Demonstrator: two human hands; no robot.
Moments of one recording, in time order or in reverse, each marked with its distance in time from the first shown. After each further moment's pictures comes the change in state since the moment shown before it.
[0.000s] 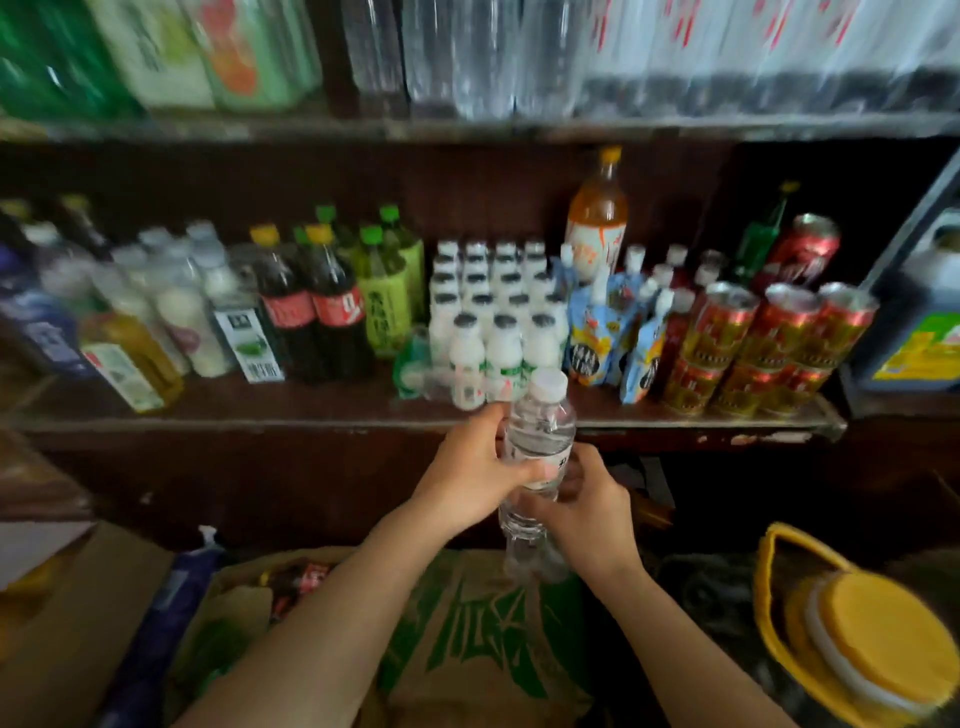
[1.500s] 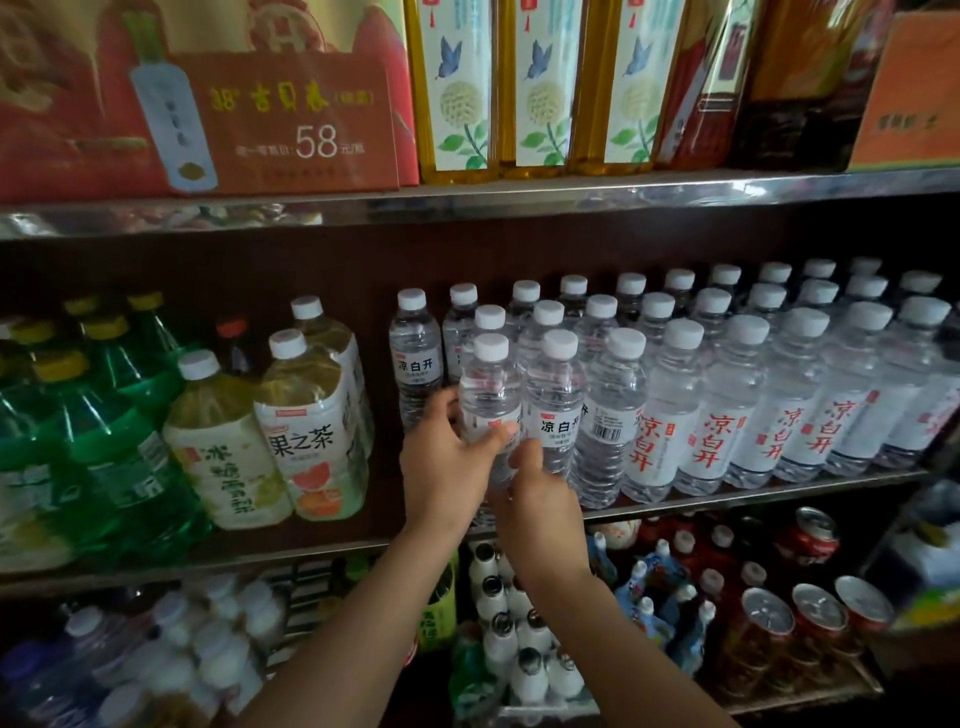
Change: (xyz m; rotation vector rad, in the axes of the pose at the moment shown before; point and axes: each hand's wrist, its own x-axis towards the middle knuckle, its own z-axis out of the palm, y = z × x) left_hand 0.205 0.220 -0.262 -0.022 0.515 0.134; right_hand 0.222 -0.354 0.025 -0.522 0.251 -0.276
